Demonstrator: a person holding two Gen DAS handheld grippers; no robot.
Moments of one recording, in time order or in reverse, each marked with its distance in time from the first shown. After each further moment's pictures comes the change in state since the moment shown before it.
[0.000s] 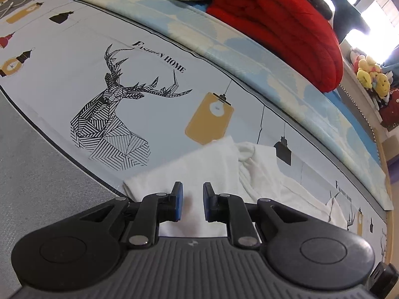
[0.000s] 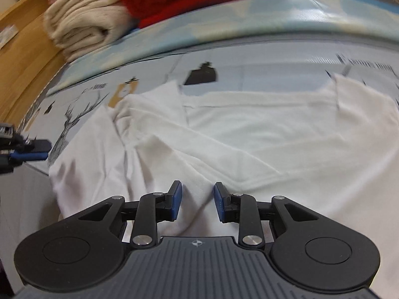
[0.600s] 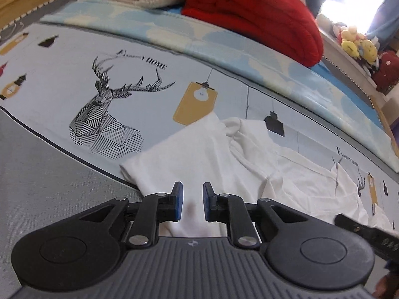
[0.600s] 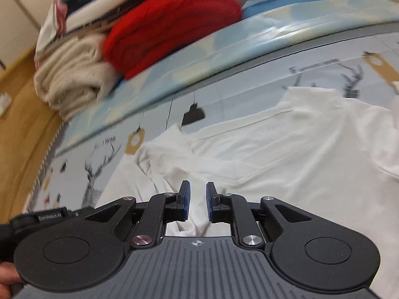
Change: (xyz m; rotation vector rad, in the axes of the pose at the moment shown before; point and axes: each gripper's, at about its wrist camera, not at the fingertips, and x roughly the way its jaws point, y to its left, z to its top) left arm -0.011 -0.021 -0.036 0.163 -0.029 0.035; right arm -0.083 0.009 0.005 0.255 -0.103 -0.020
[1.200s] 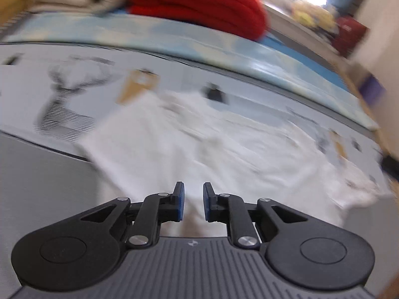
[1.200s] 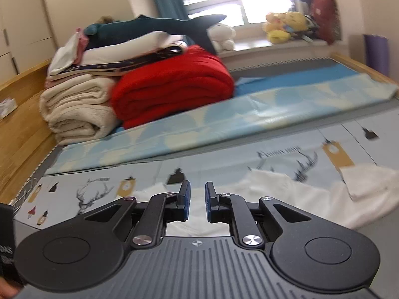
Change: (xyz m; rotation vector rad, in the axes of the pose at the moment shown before) left arm -0.051 -0.062 -0.057 0.167 -0.003 -0.082; right arm -0.141 -0.012 0.000 -0.101 -0.302 -0.116
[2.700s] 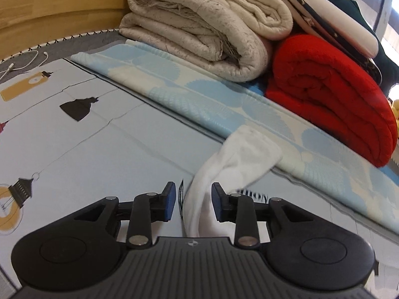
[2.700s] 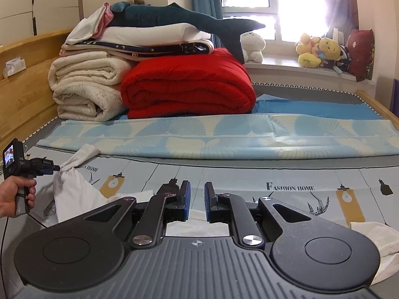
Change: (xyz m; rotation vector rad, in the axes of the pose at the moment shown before) left arm 0.145 0.281 0.168 -0.286 -0.322 0.205; right arm 0.071 0.026 0.033 -0.266 -0.025 0.041
